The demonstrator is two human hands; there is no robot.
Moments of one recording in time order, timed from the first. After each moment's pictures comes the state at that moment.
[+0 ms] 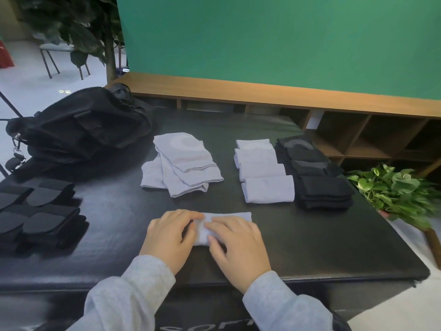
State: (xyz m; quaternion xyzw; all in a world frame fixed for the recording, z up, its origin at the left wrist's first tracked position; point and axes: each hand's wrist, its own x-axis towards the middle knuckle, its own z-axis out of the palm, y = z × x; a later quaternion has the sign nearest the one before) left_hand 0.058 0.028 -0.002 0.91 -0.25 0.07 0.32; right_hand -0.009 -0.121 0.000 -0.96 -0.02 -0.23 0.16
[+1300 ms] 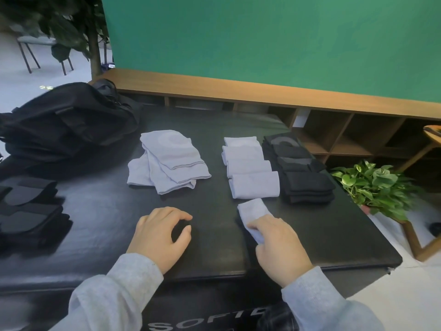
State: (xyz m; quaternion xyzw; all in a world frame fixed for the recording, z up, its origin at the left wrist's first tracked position) left_hand 0.048 0.028 0.008 0.93 -0.25 0.04 0.28; right_hand -0.053 -0.180 0.041 -0.98 0.14 -0.06 0.16
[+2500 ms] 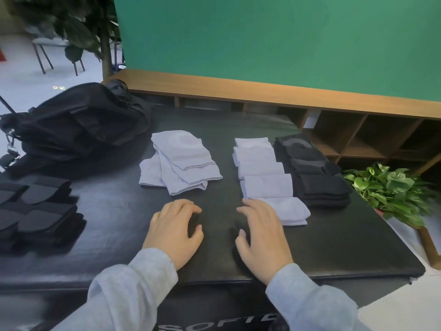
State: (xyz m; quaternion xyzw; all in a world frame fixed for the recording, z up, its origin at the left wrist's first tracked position) left_hand 0.061 0.021 0.003 0.93 -0.25 0.08 0.27; right_hand -0.016 -0.157 0.007 -0.95 0.03 -0.26 0.17
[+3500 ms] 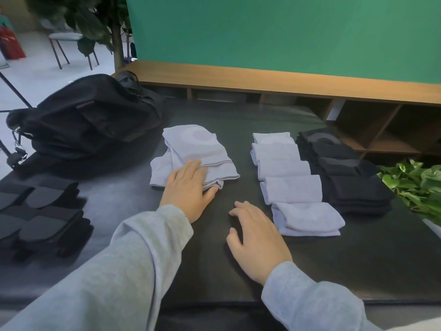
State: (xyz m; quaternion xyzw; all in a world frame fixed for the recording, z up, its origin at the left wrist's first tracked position) left_hand 0.158 -0.002 0.002 0.95 -0.24 0.11 0.15; right_hand 0.025 -0.131 0.006 -0.98 0.04 -0.08 0.20
